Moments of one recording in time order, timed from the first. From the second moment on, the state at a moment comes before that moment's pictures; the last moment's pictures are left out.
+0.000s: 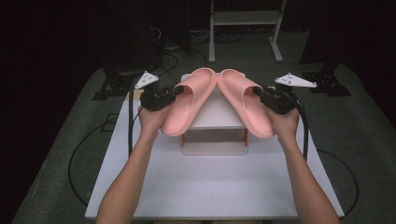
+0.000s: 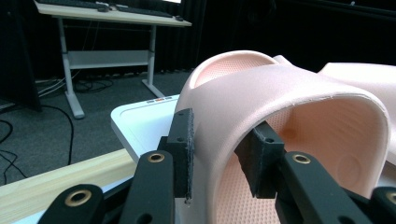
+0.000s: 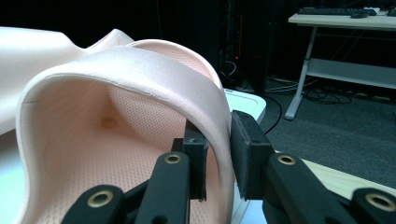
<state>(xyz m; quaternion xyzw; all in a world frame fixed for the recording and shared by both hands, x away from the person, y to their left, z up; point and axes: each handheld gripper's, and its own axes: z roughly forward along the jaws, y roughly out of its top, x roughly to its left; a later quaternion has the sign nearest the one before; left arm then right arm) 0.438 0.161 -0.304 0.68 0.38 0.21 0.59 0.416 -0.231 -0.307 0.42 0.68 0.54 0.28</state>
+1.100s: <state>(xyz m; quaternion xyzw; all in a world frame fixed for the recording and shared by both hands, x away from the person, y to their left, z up) 0.451 0.151 -0.306 0.66 0.41 0.19 0.60 0.429 -0.213 -0.304 0.45 0.66 0.53 0.27</state>
